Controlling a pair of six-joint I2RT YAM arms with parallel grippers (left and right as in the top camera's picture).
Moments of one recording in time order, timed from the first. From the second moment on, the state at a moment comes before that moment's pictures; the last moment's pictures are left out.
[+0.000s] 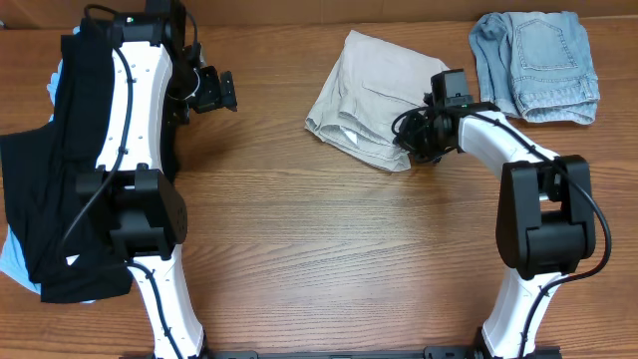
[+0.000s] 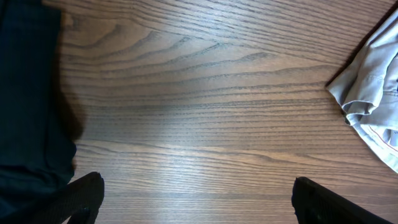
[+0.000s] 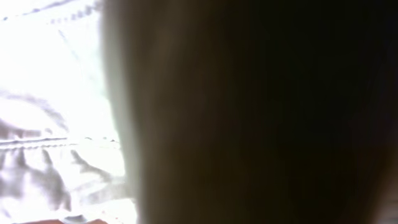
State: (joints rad) left arm 0.02 2.26 2.25 -1.47 0.16 -0.20; right arm 0.11 2.09 1.38 -0.52 -0.36 0.62
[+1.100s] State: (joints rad) left arm 0.02 2.26 2.25 -1.42 0.16 -0.20; right arm -0.18 1.93 1.99 -0.55 -0.30 0.14
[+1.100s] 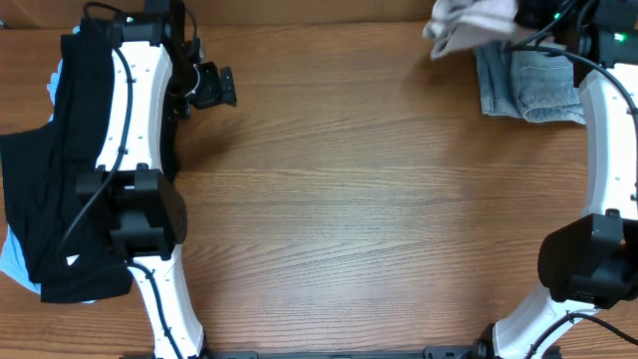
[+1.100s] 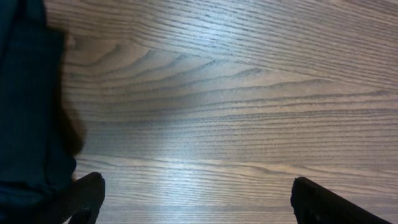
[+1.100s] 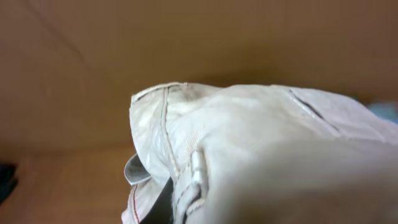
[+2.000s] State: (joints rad) left arm -0.03 2.26 2.25 -1.37 0.16 -0.21; right arm -0.32 2.23 1.99 -0.07 -0.25 0.14
